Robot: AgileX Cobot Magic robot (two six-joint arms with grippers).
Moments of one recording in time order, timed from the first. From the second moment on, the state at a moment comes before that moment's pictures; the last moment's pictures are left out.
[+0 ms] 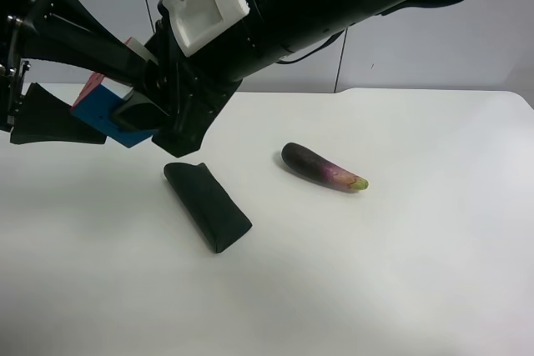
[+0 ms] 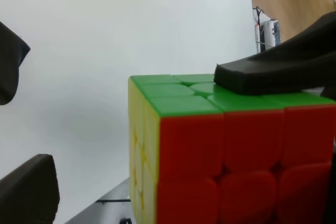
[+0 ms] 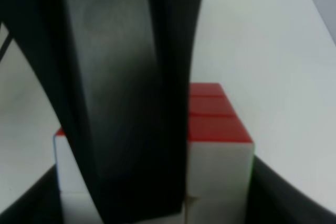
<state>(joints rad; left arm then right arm) -0.05 1.22 -0.89 -0.99 1.12 0.37 0.85 1.55 -1.21 0.86 0.52 -1.24</state>
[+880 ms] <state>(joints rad) -0.05 1.22 -0.89 -1.01 1.14 0.34 0.85 1.56 -1.20 0.96 0.53 -1.35</state>
